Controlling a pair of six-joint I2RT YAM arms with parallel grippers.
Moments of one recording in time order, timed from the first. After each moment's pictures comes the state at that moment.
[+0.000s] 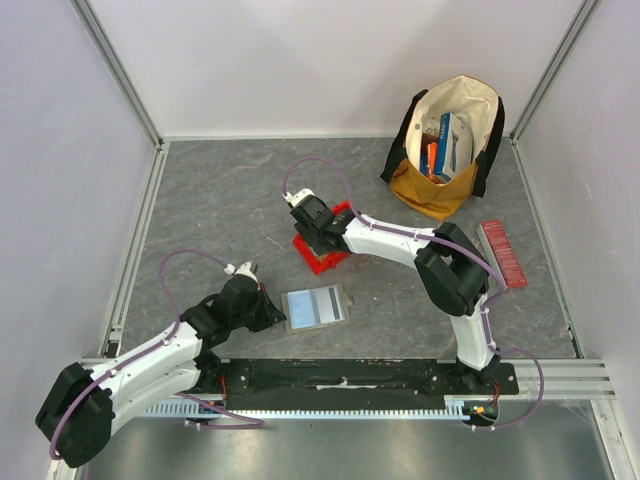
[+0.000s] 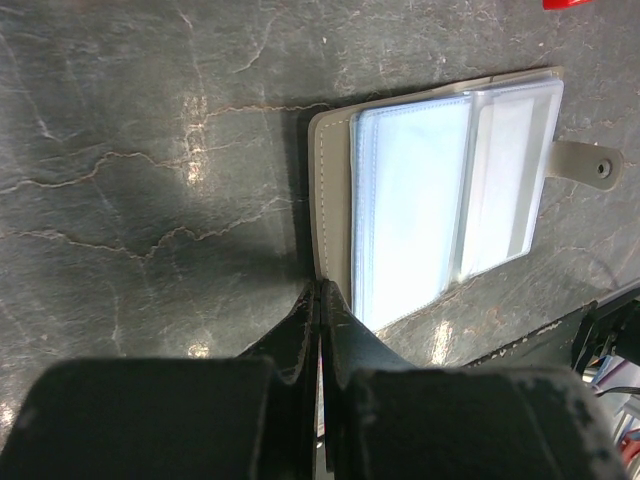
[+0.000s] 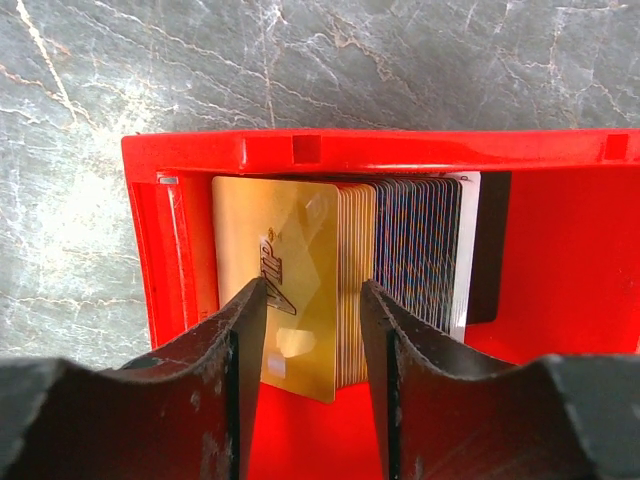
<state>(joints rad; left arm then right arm) -0.67 0.79 0.22 -0.25 0.05 -0.96 0.88 2.03 1.50 -0.44 0.33 0.12</state>
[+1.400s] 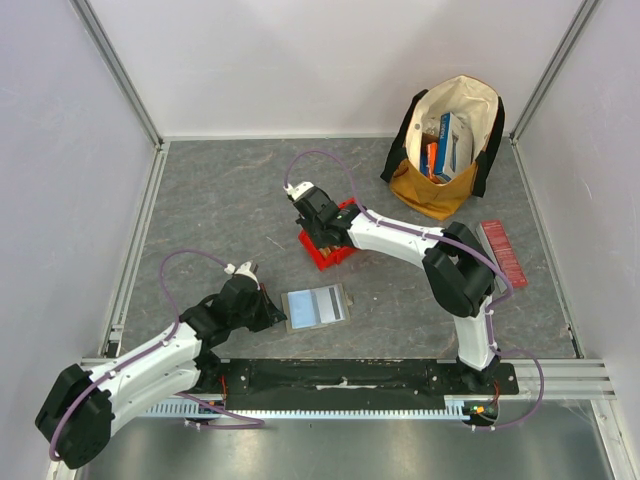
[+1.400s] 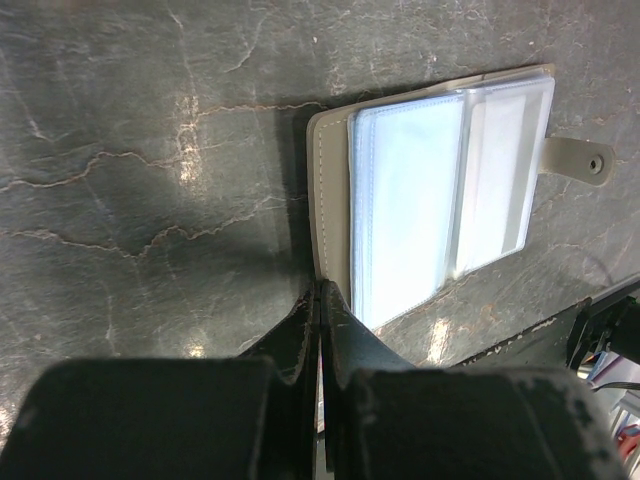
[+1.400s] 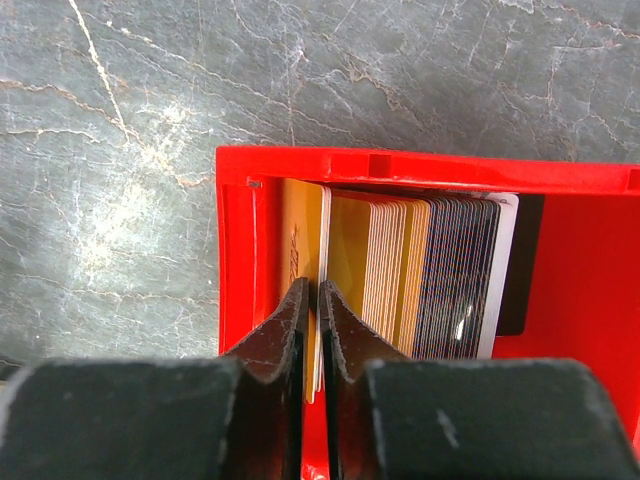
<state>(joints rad) -0.67 0.79 0.22 -0.25 0.05 -0.96 0.86 2.00 1.52 -0.44 0.25 0.12</state>
